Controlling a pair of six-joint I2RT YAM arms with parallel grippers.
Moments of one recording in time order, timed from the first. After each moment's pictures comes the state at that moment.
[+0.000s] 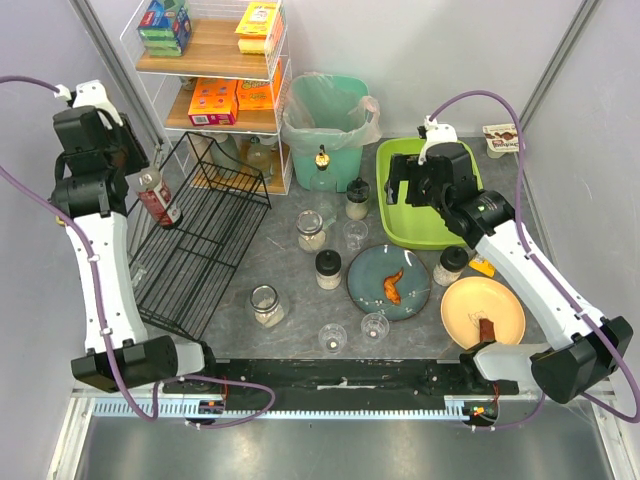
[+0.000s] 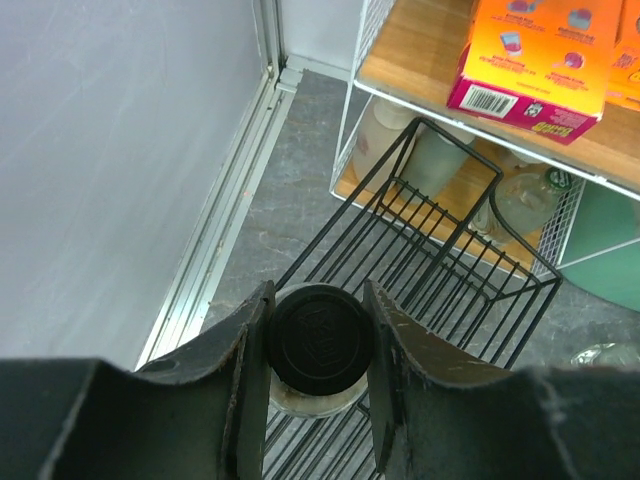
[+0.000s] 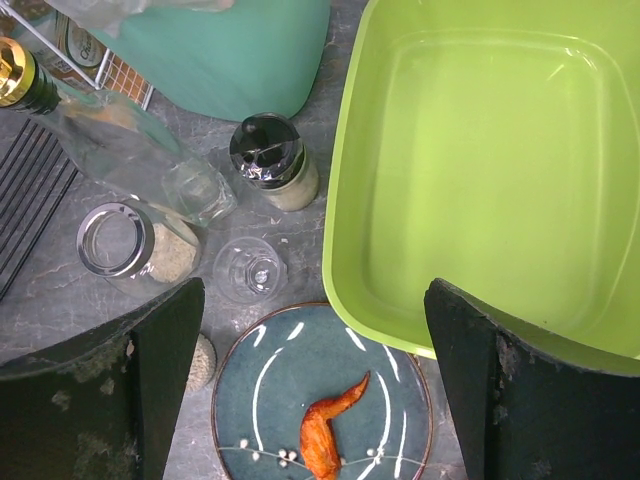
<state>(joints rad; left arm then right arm) 0.25 1.32 1.76 -0.81 -0.04 -0.06 0.47 1.28 1.33 -0.56 0.21 0.29</state>
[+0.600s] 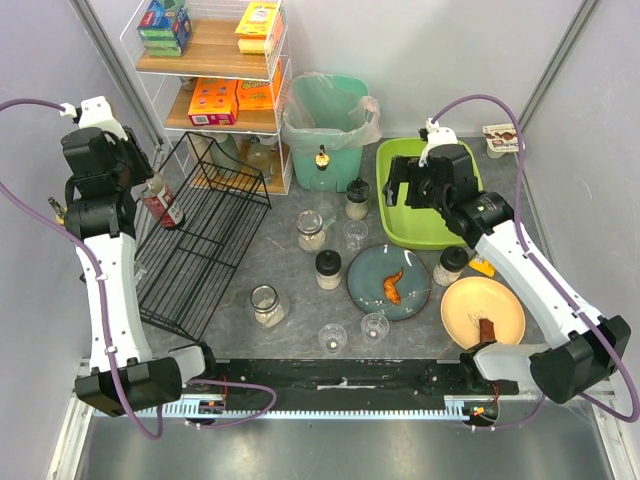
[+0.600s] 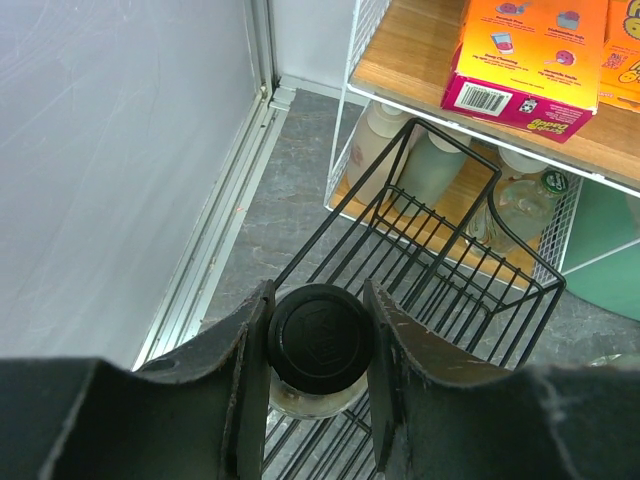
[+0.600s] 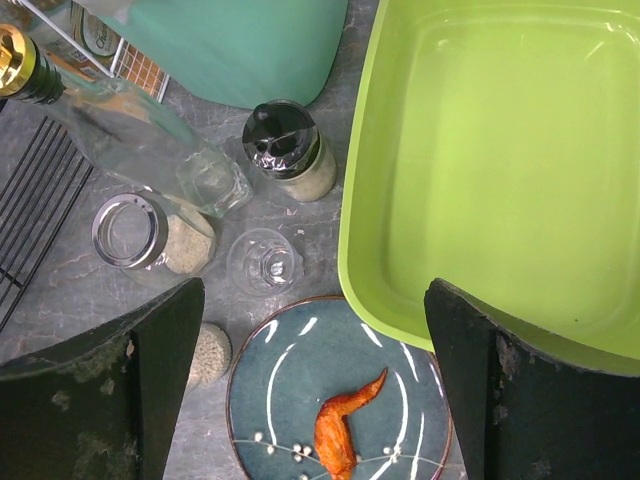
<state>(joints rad) 0.25 1.18 1.50 -0.61 -0.02 -0.06 0.44 1.28 1.29 -0.53 0.14 0.32</state>
